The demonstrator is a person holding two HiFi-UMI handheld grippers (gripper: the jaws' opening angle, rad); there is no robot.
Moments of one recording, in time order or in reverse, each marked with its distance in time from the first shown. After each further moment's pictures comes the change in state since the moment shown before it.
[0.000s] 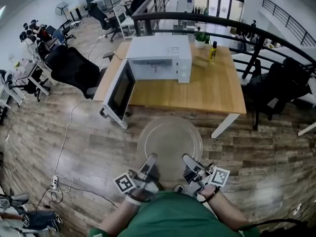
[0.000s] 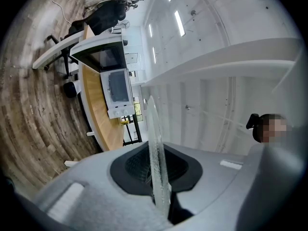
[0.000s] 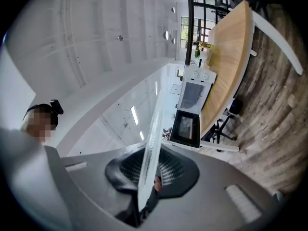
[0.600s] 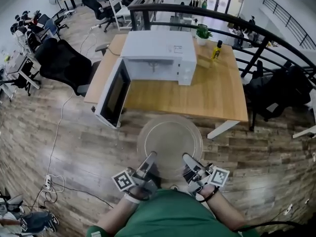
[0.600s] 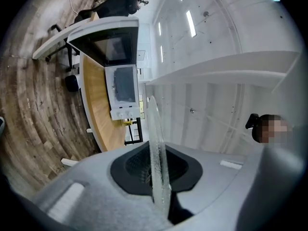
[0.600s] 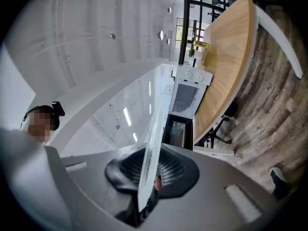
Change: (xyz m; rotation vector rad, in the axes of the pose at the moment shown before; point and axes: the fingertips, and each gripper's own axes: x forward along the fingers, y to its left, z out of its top) left arm 0.072 0.071 0.065 -0.085 0.019 0.016; right arm 0.068 -0.072 0.057 0.014 -0.003 -0.074
